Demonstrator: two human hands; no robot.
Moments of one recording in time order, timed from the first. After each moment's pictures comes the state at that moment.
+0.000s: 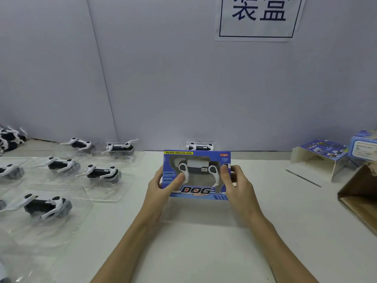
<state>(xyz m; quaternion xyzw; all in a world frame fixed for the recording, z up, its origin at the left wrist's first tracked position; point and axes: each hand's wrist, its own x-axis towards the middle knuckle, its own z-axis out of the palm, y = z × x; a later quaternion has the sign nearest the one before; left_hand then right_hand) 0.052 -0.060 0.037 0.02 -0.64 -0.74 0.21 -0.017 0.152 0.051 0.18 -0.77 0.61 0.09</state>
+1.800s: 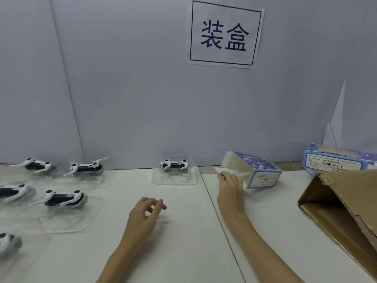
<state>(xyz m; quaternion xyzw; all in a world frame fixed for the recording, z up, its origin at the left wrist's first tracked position) 0.041 -0.050 0.018 0.05 -0.80 -0.54 0.24 -0.098 0.186 0.035 0.14 -0.91 0.16 0.37</state>
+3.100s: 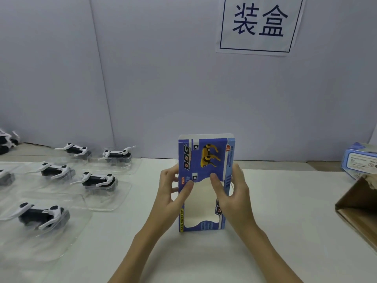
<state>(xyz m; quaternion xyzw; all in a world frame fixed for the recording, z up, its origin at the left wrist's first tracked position) 0.061 -0.036 0.059 -0.06 -0.77 -0.57 0.30 0.005 0.130 0.073 0.29 -0.66 0.67 0.18</state>
